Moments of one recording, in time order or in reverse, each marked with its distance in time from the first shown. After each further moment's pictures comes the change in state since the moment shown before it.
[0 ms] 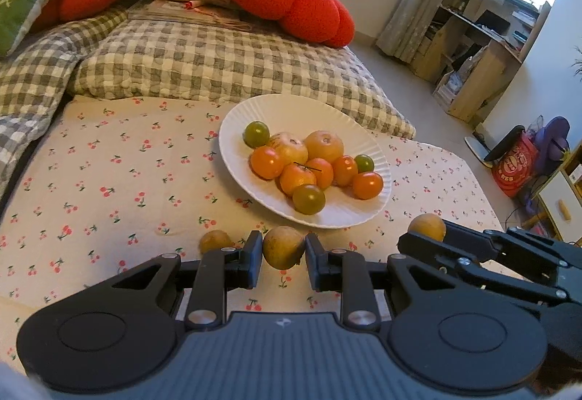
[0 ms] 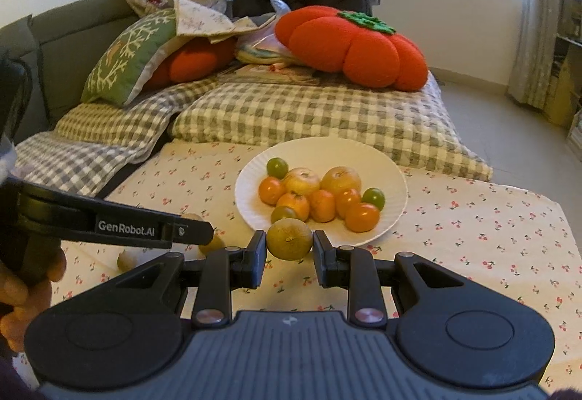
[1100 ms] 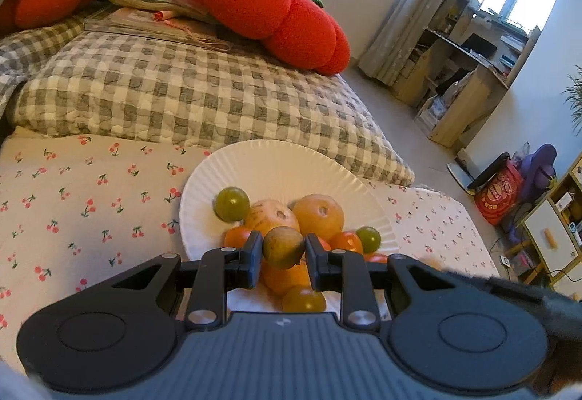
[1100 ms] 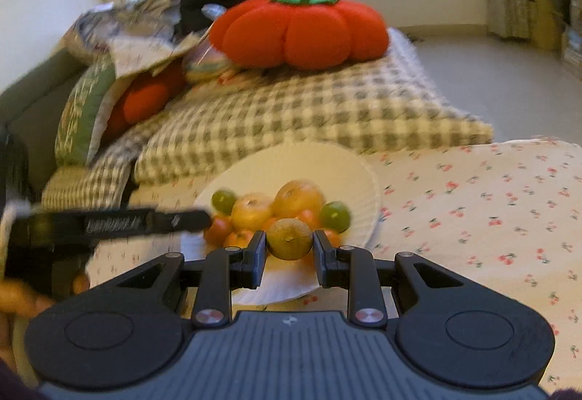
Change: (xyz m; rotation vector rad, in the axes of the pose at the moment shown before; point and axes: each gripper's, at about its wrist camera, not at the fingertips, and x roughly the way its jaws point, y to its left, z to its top) left arm 0.076 0.010 0.058 -0.019 -0.064 -0.098; right arm 0.064 -0.058 0.015 0.195 0.043 0.060
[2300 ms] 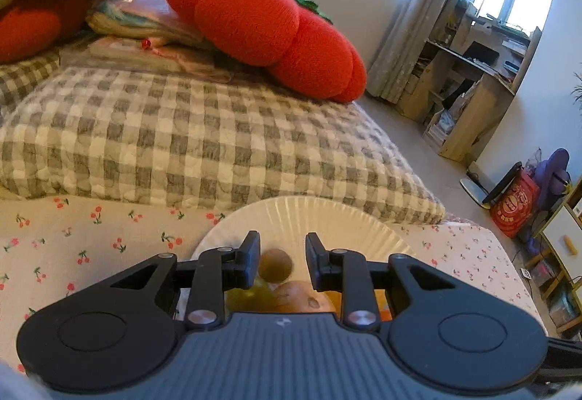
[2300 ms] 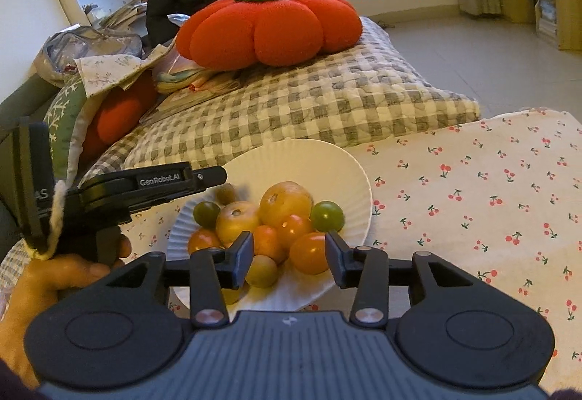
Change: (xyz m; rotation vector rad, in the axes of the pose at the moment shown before) left arm 0.056 0.018 0.032 0.055 -0.075 0.022; right arm 0.007 -0.013 0.004 0.174 -0.021 -0.051
